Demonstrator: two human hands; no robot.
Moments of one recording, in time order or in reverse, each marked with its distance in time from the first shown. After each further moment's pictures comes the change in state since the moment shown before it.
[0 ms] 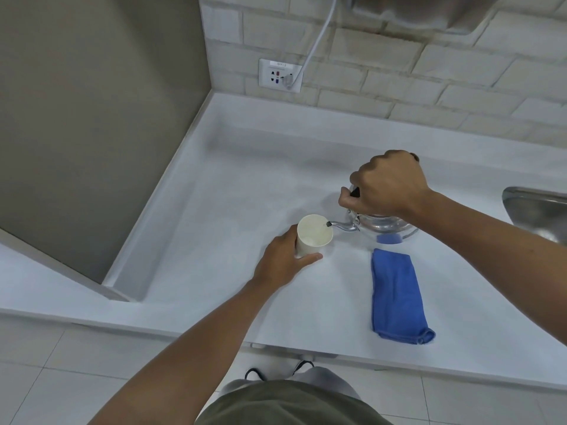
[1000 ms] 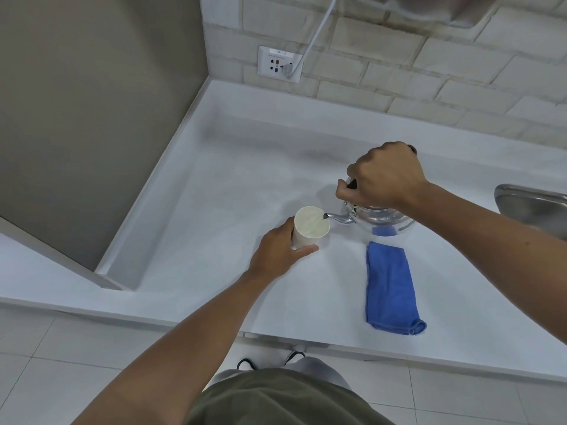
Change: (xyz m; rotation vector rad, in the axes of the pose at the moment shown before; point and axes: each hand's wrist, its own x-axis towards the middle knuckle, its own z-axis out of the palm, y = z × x) left_hand -0.002 -0.002 0.000 -0.037 0.005 0.005; right_hand 0.003 -0.002 -0.004 -0.011 -0.033 -0.016
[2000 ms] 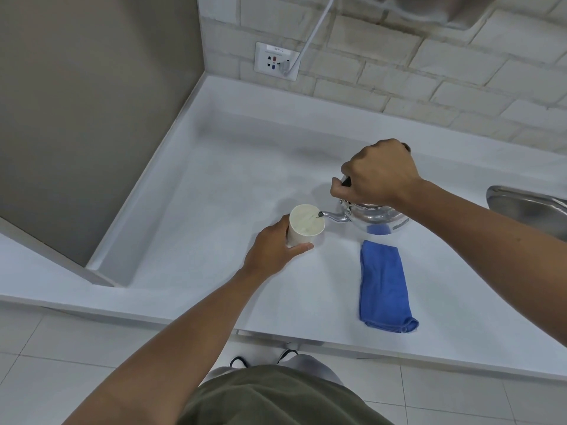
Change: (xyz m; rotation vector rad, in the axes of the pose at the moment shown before) left_hand 0.000 0.000 0.000 0.011 0.003 0.003; right_hand 0.003 0.000 -0.001 -0.001 -0.021 -0.022
